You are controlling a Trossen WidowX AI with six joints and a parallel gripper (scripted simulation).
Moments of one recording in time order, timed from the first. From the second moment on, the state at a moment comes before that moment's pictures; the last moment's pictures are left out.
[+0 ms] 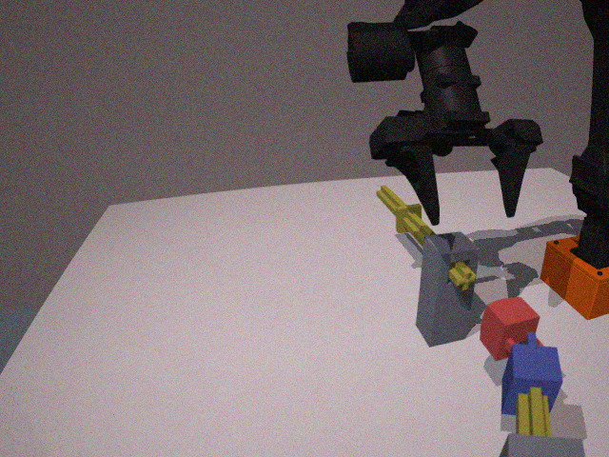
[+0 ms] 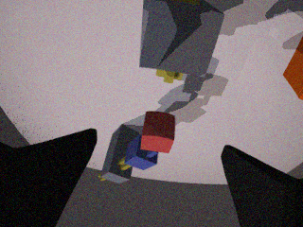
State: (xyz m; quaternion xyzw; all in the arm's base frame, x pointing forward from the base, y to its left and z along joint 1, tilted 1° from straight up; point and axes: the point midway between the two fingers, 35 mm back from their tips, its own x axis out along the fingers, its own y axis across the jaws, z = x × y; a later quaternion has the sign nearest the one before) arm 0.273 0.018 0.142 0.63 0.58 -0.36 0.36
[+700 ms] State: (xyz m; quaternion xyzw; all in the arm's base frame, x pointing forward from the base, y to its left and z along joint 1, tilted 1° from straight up) arm 0.284 -0.065 0.139 0.45 0.63 -0.24 0.59
